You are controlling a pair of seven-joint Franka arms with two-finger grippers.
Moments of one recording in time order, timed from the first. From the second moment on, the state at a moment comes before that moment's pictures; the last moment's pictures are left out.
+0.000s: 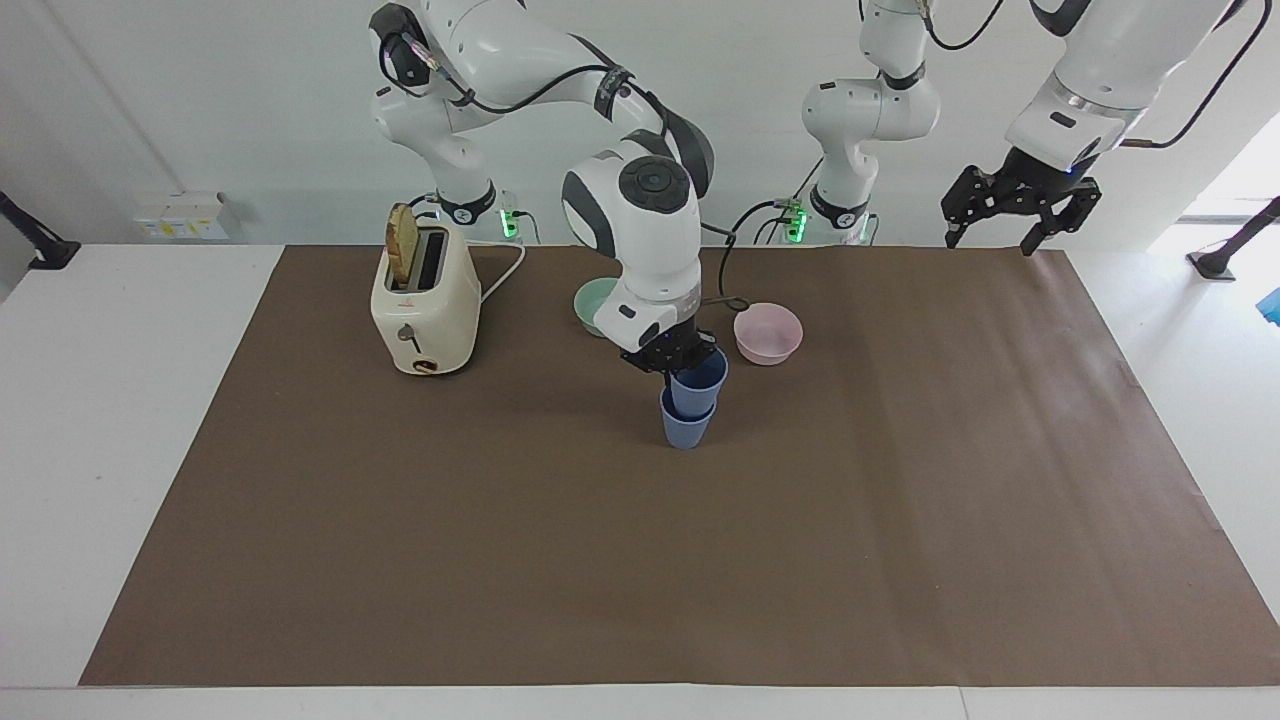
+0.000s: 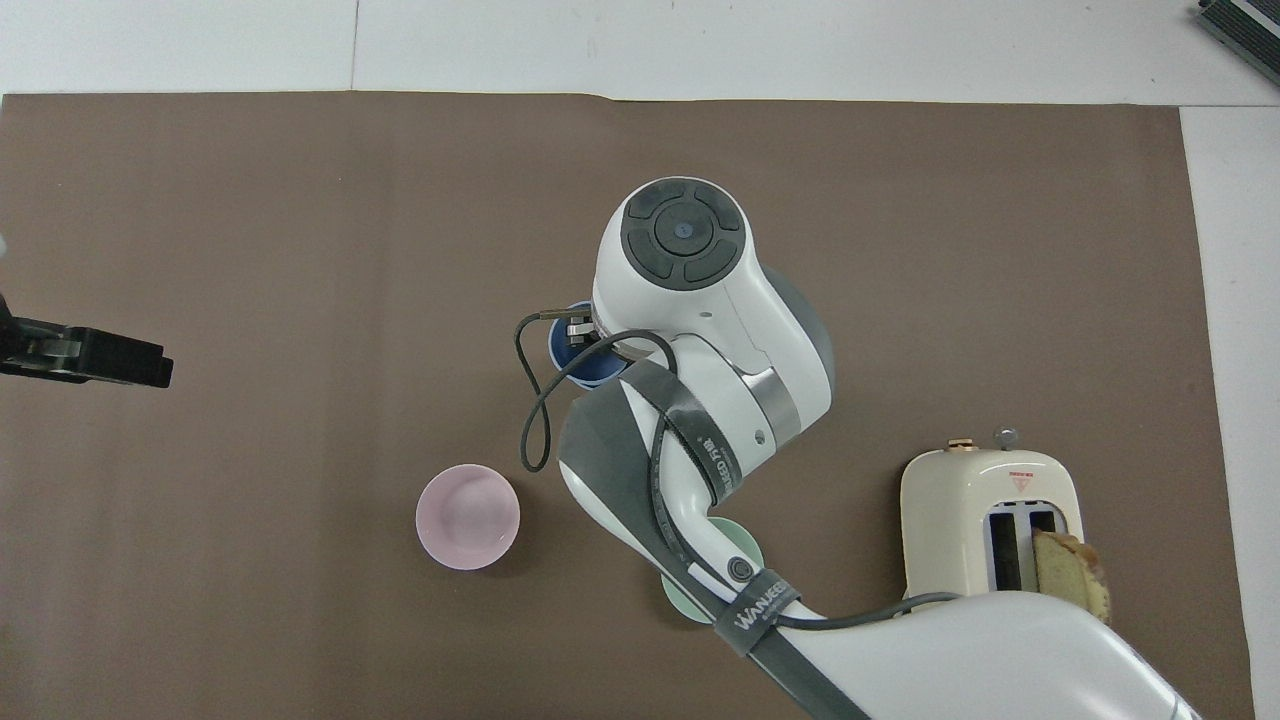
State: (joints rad) left arm -0.08 -0.09 -0.02 -1.61 -0.04 1.51 0.06; right arm 0.41 0.48 0.21 -1.40 -0.02 1.91 0.61
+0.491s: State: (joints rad) left arm -0.08 -0.09 -0.02 -1.61 -0.04 1.51 0.06; right arm 0.41 0.48 0.21 -1.44 -0.03 1.94 0.61
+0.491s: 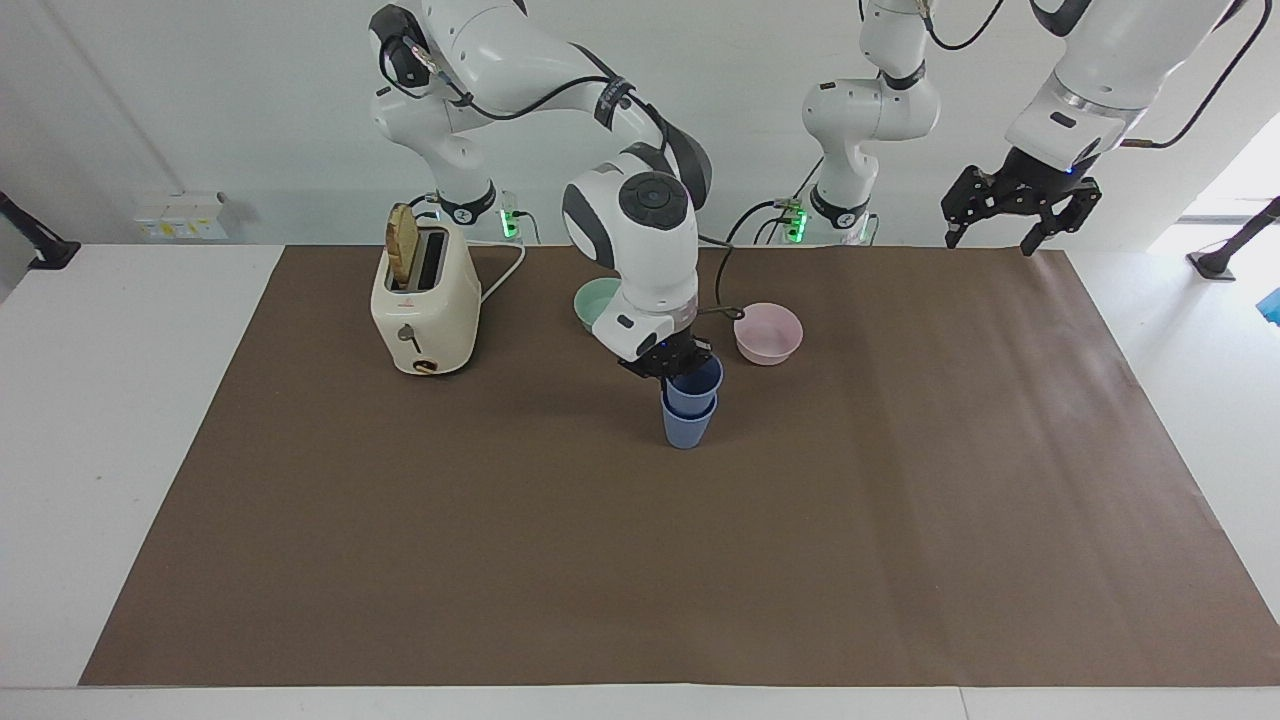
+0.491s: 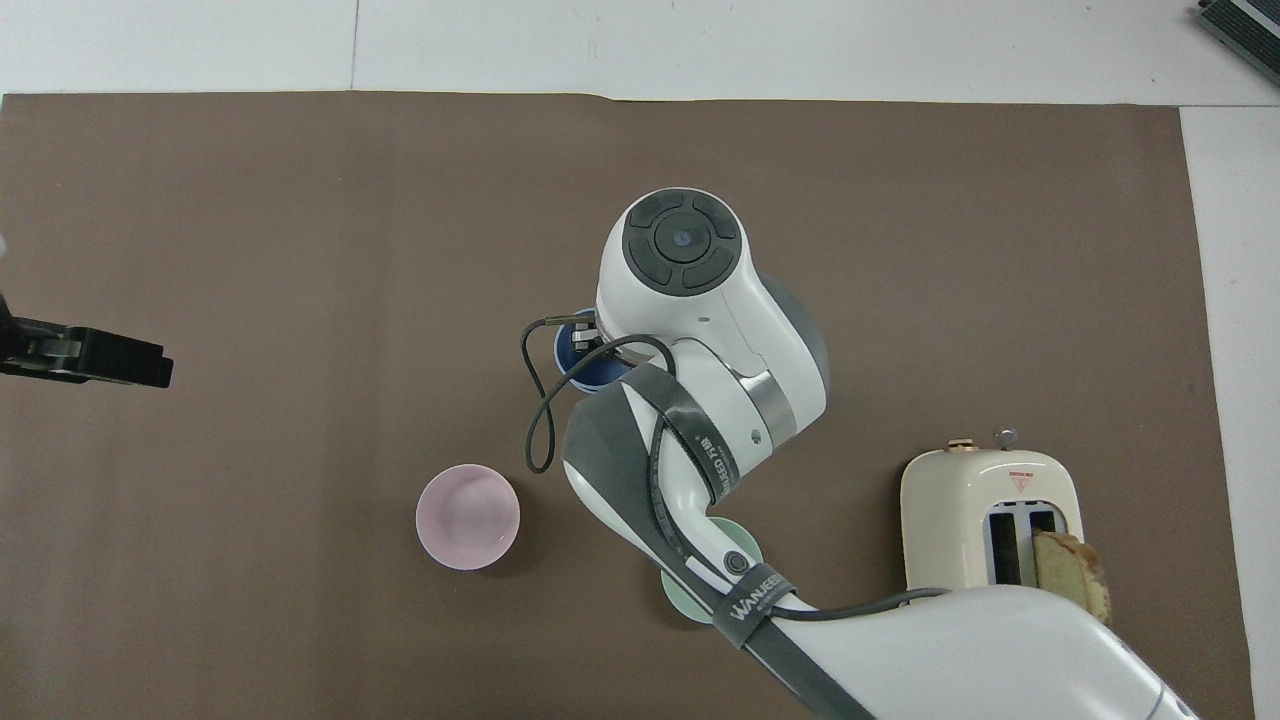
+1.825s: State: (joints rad) left arm -0.08 -0.09 -0.02 -1.61 -0.04 1.51 0.06; right arm 0.40 0.50 0.21 -1.45 -0.03 1.96 0.61
